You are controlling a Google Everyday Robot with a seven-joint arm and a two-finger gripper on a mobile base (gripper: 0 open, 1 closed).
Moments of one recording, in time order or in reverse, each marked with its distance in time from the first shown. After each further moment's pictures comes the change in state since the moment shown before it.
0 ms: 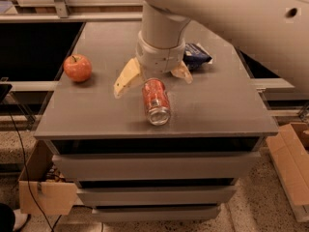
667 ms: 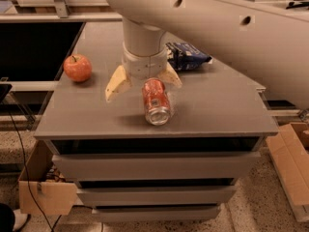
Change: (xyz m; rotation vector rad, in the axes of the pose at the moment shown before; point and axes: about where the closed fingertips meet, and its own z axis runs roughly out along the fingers) arm -0.012 0.018 0.026 0.061 0.025 0.052
